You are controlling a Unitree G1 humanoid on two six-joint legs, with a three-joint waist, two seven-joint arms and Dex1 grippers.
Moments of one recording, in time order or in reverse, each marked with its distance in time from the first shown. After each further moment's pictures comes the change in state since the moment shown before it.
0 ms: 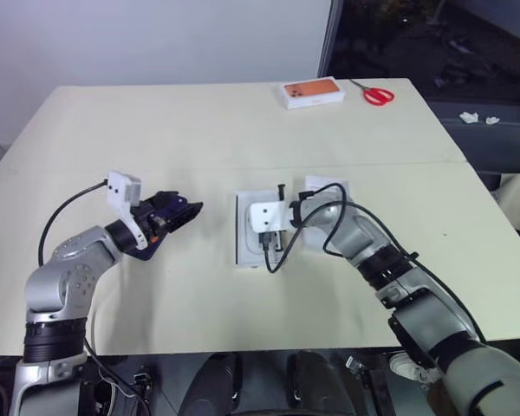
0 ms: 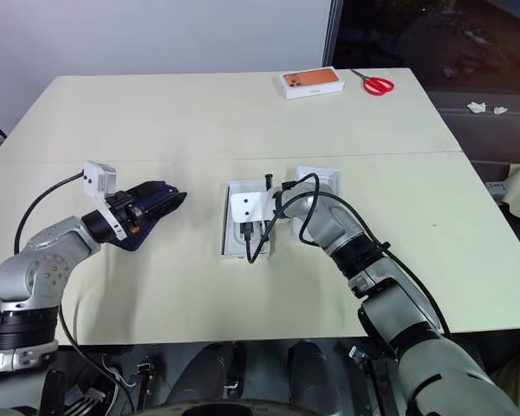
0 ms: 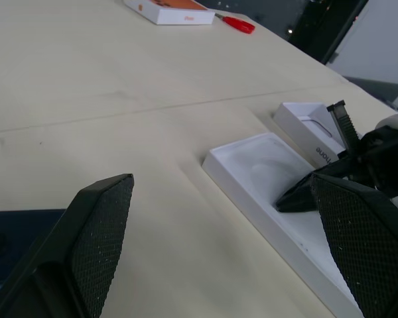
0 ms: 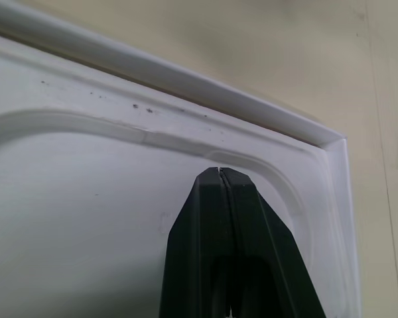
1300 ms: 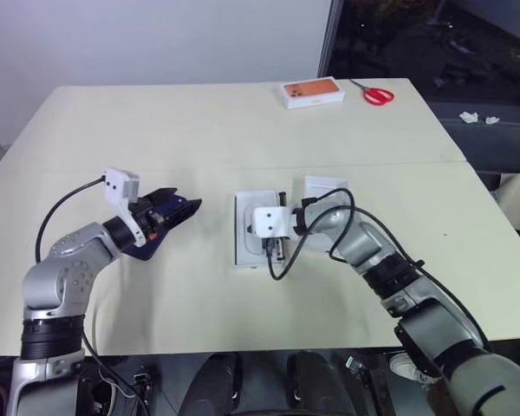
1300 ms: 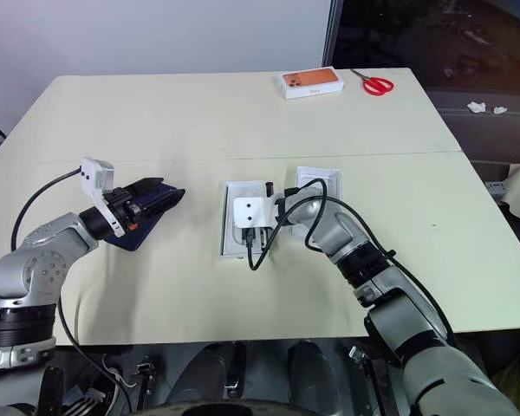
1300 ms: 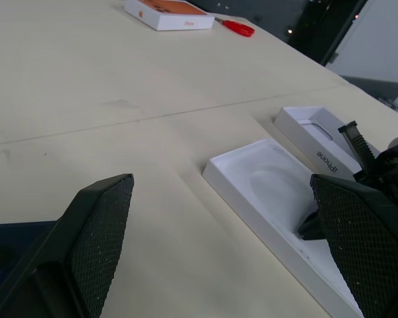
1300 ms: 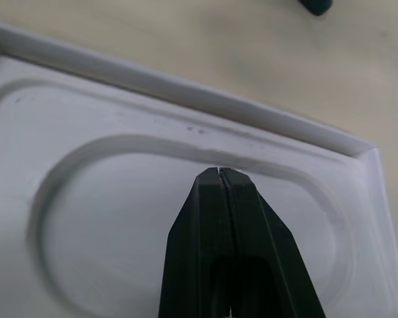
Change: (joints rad) left arm -0.020 0.015 0.000 0.005 -0.004 -0.002 0.000; right arm 0.060 -0.021 0.009 -0.091 0.077 0.032 0.038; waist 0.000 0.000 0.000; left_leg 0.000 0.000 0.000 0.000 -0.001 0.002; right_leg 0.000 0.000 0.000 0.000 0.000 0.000
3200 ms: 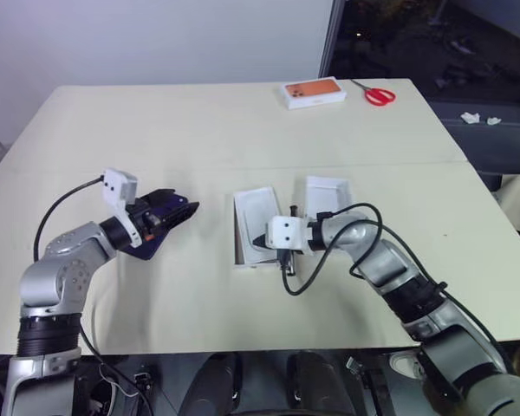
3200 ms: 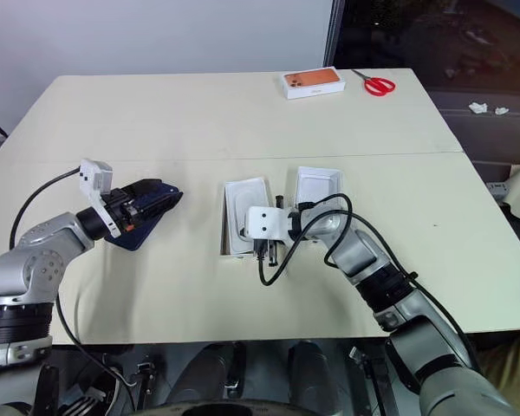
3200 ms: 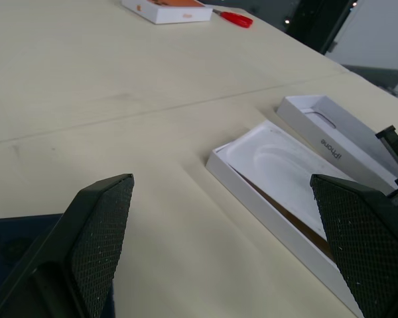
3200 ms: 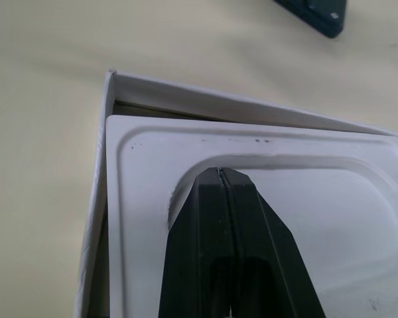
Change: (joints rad) left arm -0.006 0.022 -0.009 0.034 0.037 -0.039 -0.059; right arm 0.146 -0.089 -0.018 -0.220 0.143 0.091 0.040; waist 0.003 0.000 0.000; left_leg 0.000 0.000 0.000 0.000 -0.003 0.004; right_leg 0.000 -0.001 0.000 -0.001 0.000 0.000
